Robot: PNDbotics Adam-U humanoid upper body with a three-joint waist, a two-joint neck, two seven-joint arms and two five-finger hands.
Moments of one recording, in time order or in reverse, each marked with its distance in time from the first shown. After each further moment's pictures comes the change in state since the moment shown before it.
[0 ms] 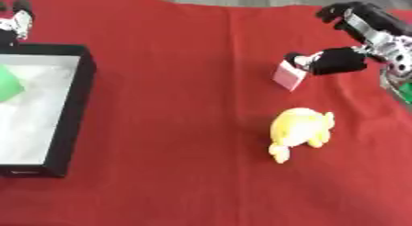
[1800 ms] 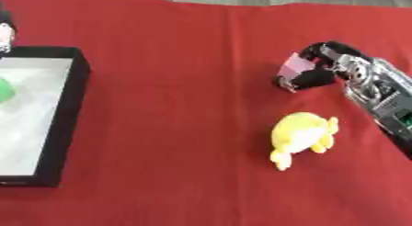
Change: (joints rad) left arm -0.004 -0.018 0.000 0.015 0.002 -0.003 0.031; right arm -0.005 0.034 0.013 0.218 -0.197 0.055 -0.070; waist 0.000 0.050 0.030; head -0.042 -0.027
